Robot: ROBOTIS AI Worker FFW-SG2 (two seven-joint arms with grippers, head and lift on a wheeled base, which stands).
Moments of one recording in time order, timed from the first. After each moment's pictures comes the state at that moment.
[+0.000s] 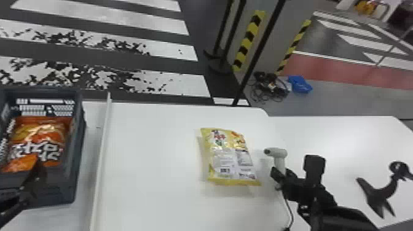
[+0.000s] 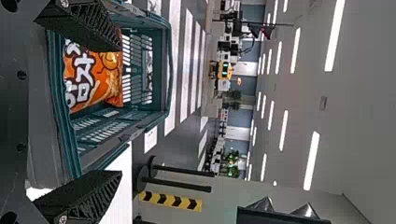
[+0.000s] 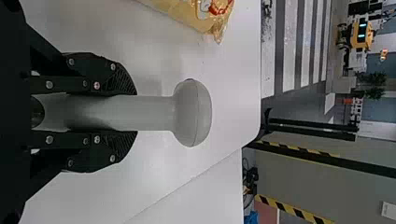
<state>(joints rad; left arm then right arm) 0.50 0.27 -0.03 -1.94 0.30 -0.07 -0.08 0.14 -0.23 -0.46 -1.47 -0.03 0.41 0.29</state>
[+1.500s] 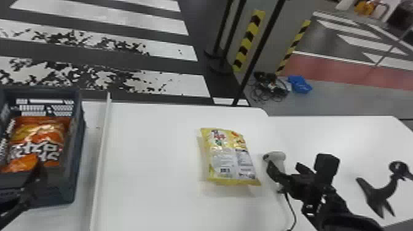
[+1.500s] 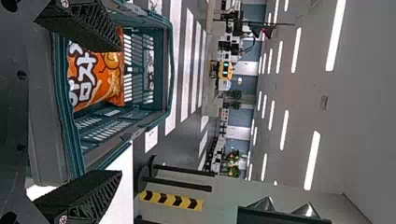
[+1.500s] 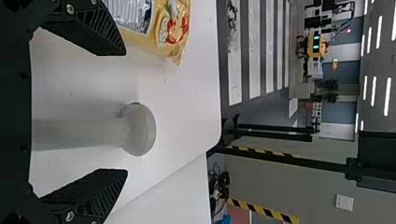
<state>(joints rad) 0.50 0.28 -0.03 -1.95 0.30 -0.07 -0.08 0.26 -0.19 -0.48 -1.70 -0.15 0.41 0.30</state>
